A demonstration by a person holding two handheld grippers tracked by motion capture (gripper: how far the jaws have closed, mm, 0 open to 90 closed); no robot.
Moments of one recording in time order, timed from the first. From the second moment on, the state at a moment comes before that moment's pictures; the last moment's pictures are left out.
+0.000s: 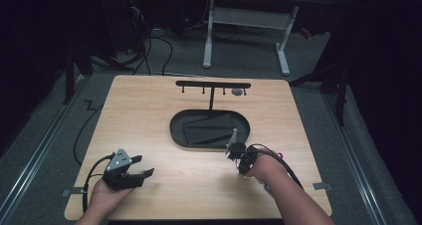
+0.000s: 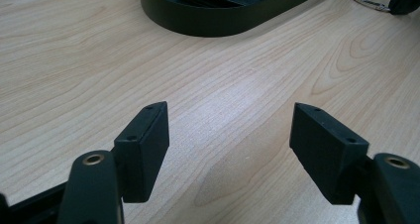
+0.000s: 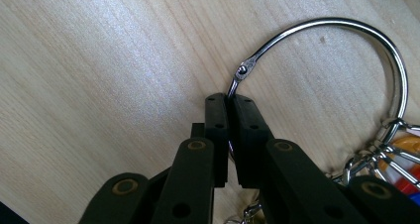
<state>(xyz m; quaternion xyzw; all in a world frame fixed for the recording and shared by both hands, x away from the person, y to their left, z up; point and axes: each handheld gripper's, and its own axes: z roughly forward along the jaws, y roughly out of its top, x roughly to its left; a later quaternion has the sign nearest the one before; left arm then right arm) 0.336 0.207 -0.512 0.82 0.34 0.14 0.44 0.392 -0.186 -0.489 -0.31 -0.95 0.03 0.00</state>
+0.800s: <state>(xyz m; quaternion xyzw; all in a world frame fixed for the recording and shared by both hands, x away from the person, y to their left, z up) 0.336 0.203 -0.513 0.82 0.34 0.14 0.44 0.374 -0.195 -0.441 -0.30 -0.95 0.01 -0.06</state>
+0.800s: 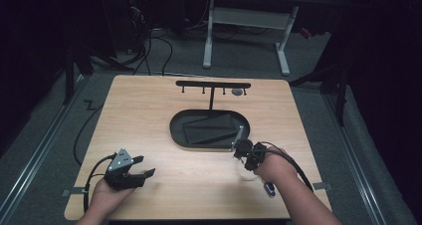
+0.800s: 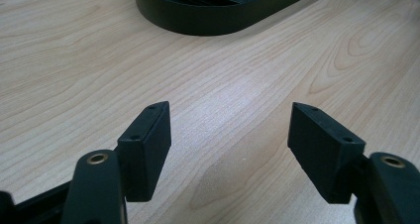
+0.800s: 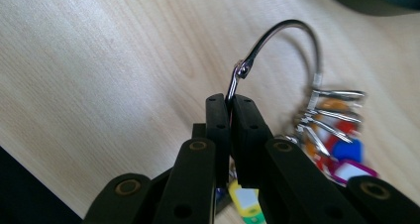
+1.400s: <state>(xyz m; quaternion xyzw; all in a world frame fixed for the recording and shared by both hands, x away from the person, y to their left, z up) 0.337 0.204 -0.513 0.82 0.34 0.14 0.44 0.378 -0.210 -0.401 -0.31 -0.95 0.02 -0.10</state>
